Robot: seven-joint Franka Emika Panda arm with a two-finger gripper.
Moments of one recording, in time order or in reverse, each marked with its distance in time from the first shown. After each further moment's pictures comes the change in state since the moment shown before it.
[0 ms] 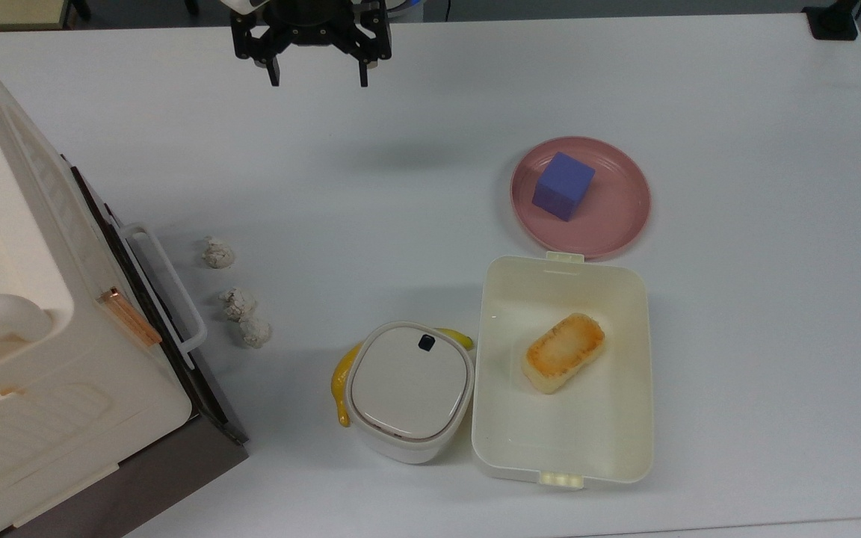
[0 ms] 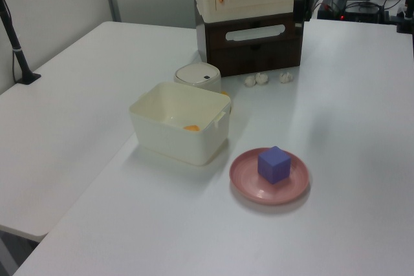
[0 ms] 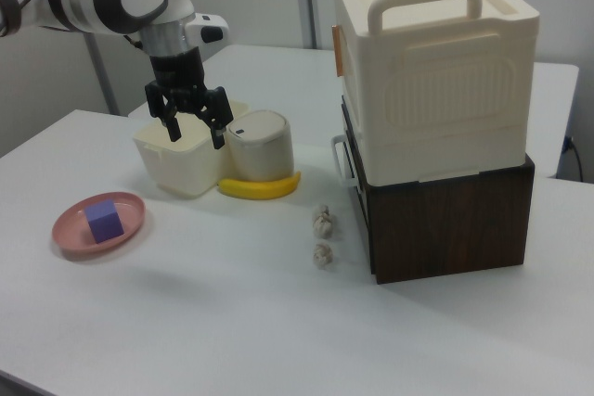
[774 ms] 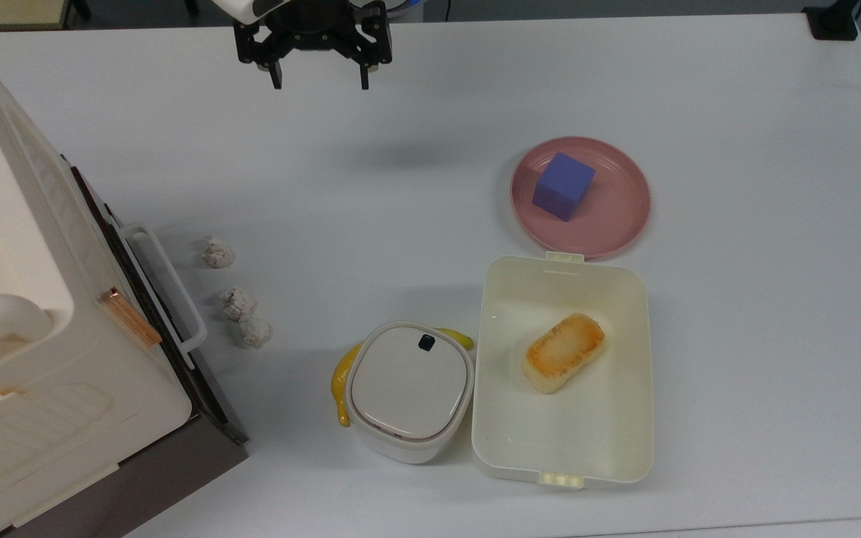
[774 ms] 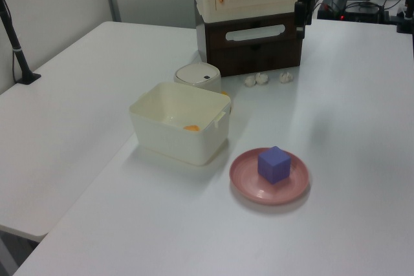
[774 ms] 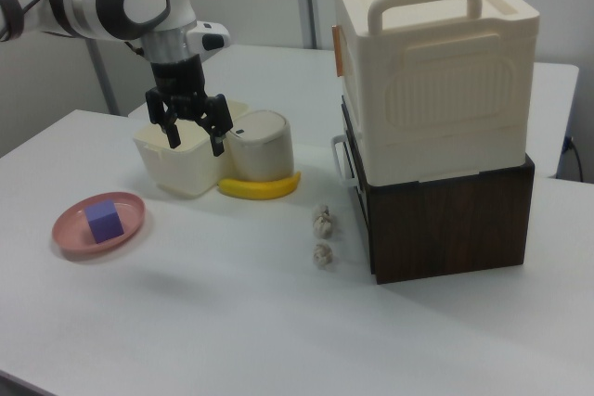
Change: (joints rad) arm 0.000 0.001 0.000 -0.021 0.000 0.000 0.000
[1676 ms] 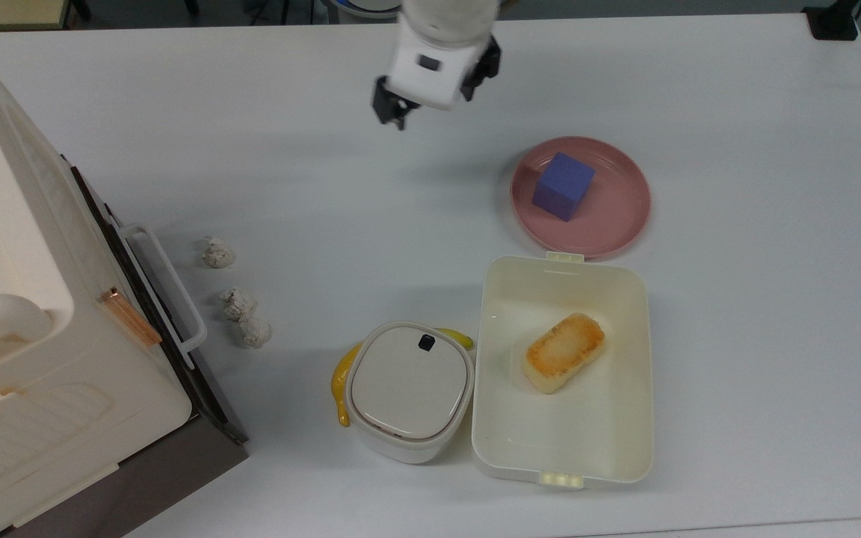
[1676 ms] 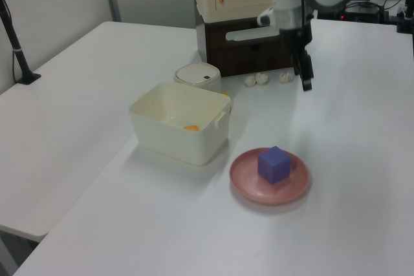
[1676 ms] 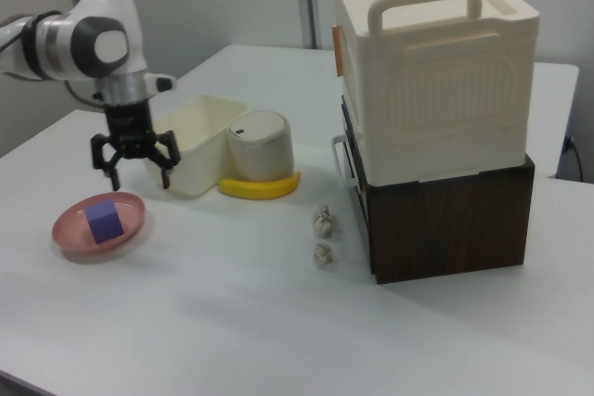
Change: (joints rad) arm 0.226 0.085 0.008 -0.092 0.003 0.000 -0.242
